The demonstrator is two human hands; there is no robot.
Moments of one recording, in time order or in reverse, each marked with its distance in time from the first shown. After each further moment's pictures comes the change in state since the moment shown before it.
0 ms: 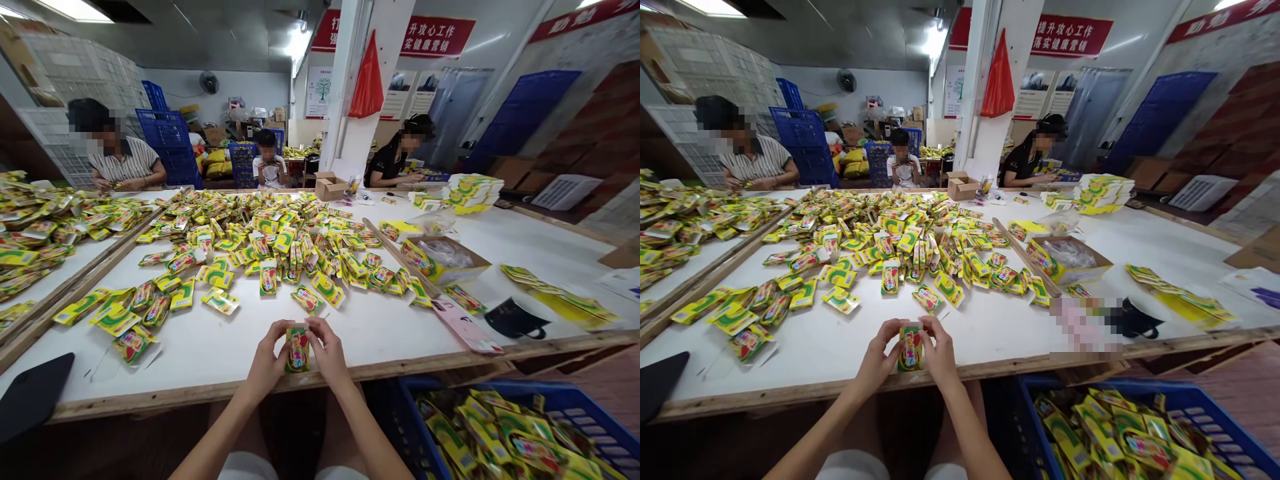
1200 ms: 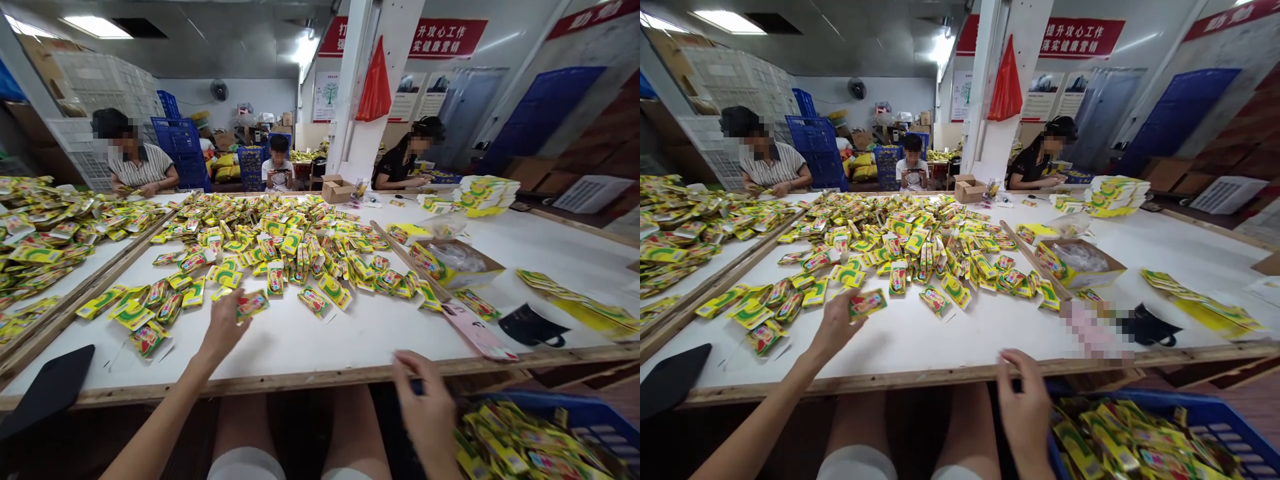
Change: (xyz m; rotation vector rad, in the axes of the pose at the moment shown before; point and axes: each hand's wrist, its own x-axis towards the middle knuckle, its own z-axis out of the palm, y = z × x) left_hand 0.026 -0.008 -0.116 0.903 0.154 0.049; right_hand -0.062 -0.040 -0.103 -0.567 0.498 -0.080
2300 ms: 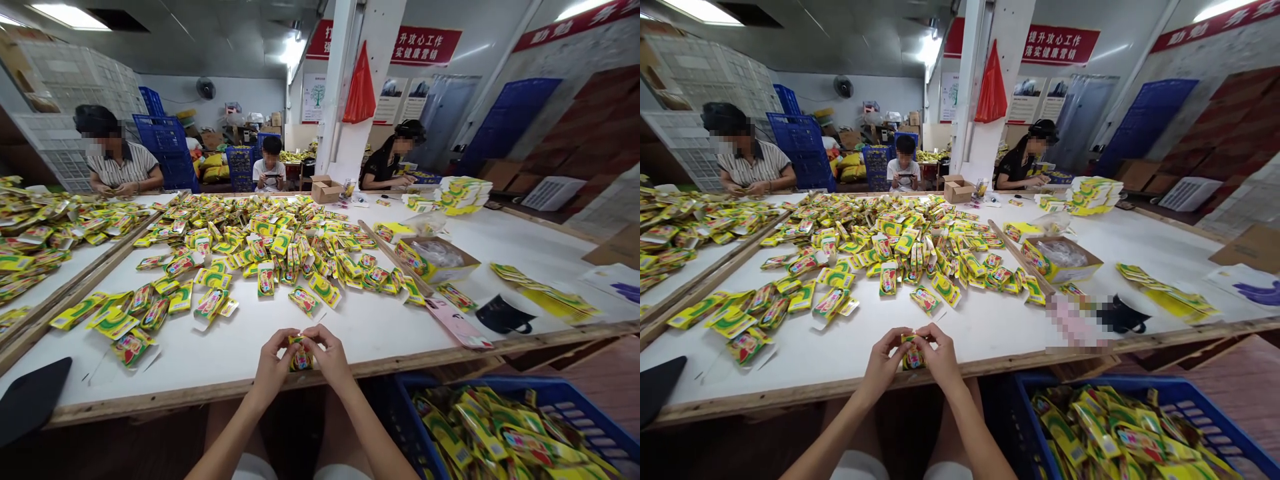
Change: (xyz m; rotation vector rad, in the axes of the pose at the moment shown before) left_hand -0.046 0.113 0.068 -1.041 -0.161 -0.187; right_hand 0.002 -0.020 0.115 0.608 -0.532 0.081
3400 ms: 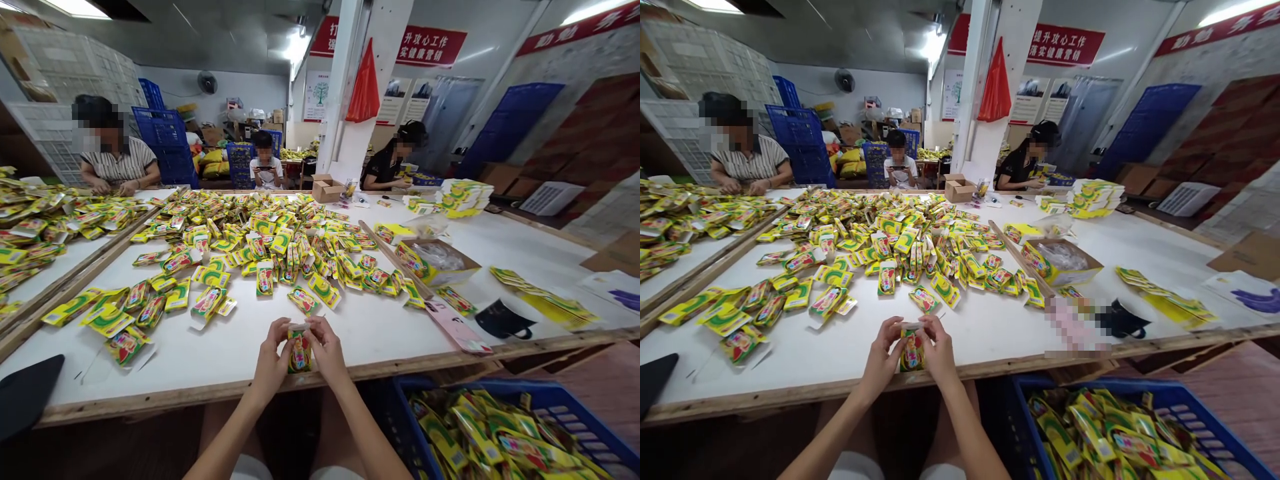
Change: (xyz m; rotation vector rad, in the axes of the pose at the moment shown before) left_hand 0.008 0.000 0.004 -0.027 0.068 0.020; right_hand 0.007 0.002 0.004 0.015 0.034 0.012
